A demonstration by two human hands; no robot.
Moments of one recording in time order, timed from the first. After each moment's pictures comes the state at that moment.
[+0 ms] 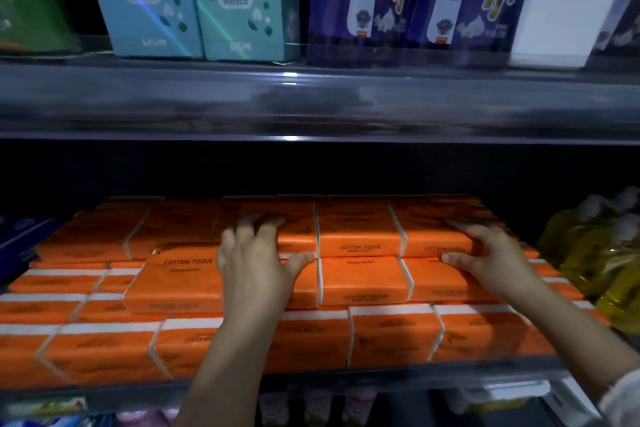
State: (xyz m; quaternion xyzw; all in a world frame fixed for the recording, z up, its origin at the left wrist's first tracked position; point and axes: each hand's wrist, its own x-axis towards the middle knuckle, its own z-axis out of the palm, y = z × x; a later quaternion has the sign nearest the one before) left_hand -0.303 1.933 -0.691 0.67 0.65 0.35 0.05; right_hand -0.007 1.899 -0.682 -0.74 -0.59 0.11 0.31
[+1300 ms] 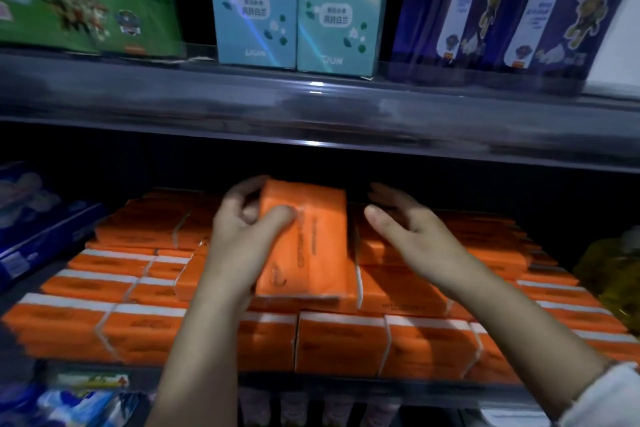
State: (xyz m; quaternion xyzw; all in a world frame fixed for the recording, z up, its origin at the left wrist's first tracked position) left_hand -0.355 1.915 -0.627 0.43 0.40 0.65 0.48; right_hand -0.160 1.919 -0.625 -0.56 -0.70 0.21 0.39
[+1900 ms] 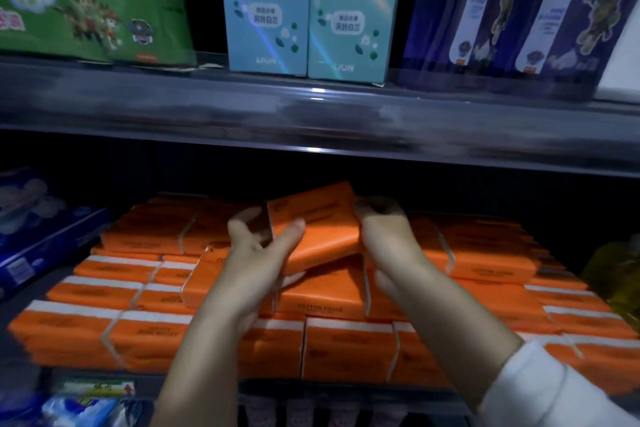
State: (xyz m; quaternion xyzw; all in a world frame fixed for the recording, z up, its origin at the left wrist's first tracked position) left_hand -0.367 1.925 -0.657 0.41 0.47 0.56 0.55; right_hand -0.225 1.946 -0.634 -0.58 -0.40 0.38 0.59
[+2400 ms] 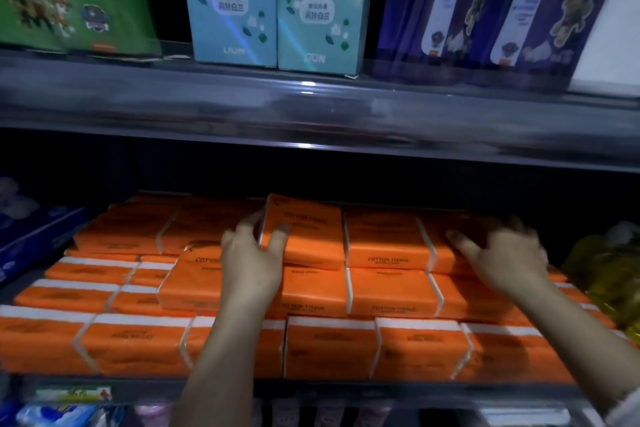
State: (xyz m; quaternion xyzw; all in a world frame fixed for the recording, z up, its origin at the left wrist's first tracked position) left_hand -0.342 1.943 -0.677 0.52 0.64 0.51 0.26; right_hand -0.061 1.916 -0.645 -0.85 -0.49 -0.03 0.17
